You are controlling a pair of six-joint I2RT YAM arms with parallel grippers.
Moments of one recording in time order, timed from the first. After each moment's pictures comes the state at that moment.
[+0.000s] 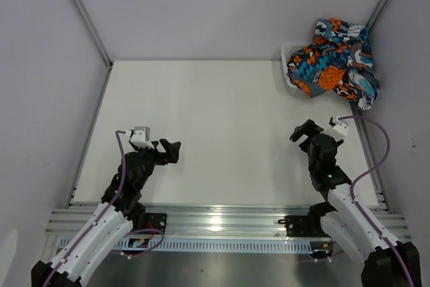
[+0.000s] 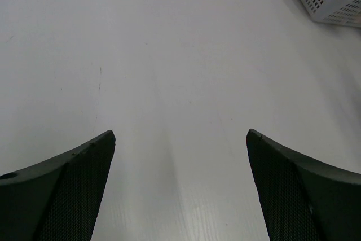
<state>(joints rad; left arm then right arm) -0.43 0.42 0.19 0.03 -0.13 -0.37 0.26 0.75 0.35 0.05 0.44 0.59</state>
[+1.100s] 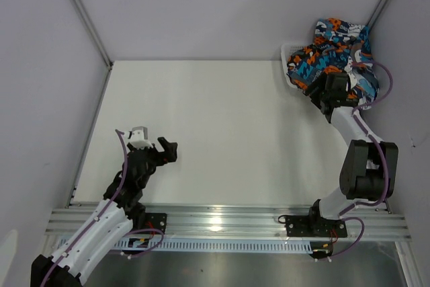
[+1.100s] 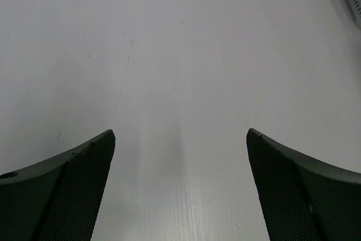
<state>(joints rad) -0.43 0.47 0.19 -0.03 -0.26 -0.47 -0.07 1.56 1.09 -0.13 0.10 0.64</state>
